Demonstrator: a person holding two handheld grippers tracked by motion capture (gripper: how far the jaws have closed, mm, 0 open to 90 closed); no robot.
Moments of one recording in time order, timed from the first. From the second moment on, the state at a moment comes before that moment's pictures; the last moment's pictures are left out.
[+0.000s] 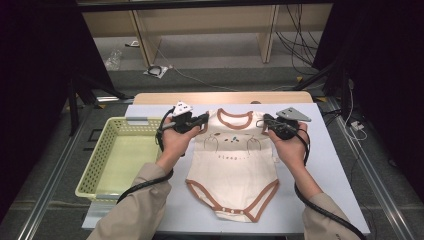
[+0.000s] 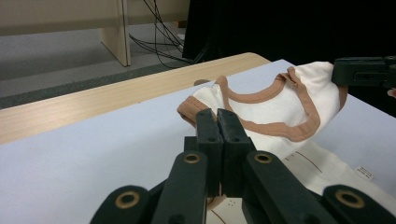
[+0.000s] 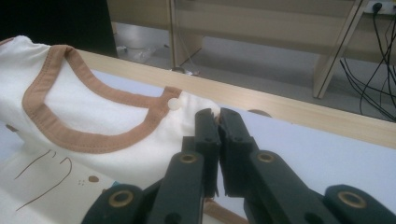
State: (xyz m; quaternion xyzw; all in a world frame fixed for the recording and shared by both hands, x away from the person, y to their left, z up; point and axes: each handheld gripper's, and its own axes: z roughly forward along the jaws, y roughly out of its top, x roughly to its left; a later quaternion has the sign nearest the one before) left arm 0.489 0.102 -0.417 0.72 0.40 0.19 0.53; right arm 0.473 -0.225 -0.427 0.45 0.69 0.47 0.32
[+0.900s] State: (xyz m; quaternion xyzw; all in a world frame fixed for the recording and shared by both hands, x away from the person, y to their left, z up) left arm 0.477 0.106 -0.420 0.73 0.38 0.18 0.53; right arm 0.456 -0.229 -0.434 0.44 0.70 0.47 0.31
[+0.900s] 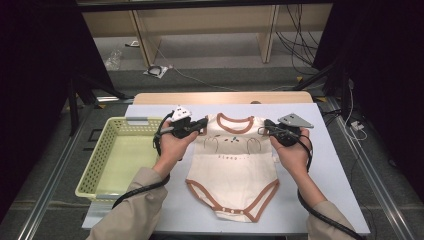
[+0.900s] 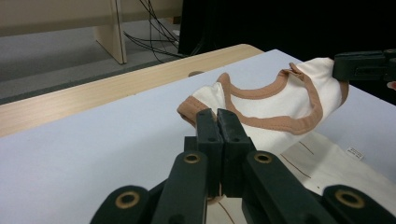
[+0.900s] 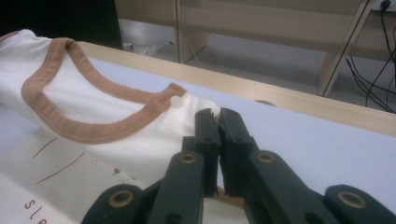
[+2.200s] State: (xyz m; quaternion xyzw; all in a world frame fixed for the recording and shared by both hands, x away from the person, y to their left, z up) left arm 0.452 0.112 -0.431 0.74 0.37 0.18 0.53; right arm 0.433 -0.231 -0.442 0.43 0.72 0.46 0.30
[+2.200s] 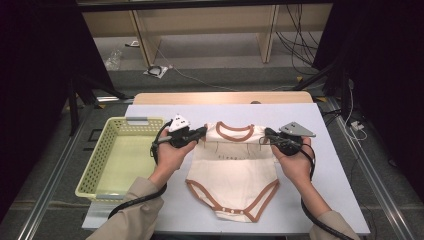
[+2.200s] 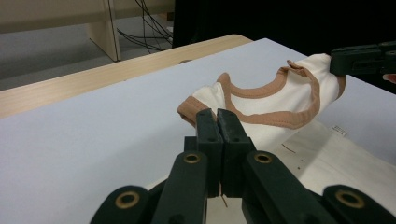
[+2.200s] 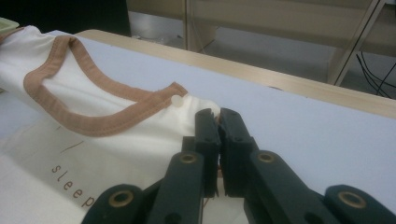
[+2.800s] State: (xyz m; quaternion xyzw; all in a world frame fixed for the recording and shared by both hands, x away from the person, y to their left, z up) left arm 0.442 0.113 -0.436 0.75 0.37 0.18 0.53; right arm 0.426 -0.234 -0.444 0.43 0.72 0.46 0.29
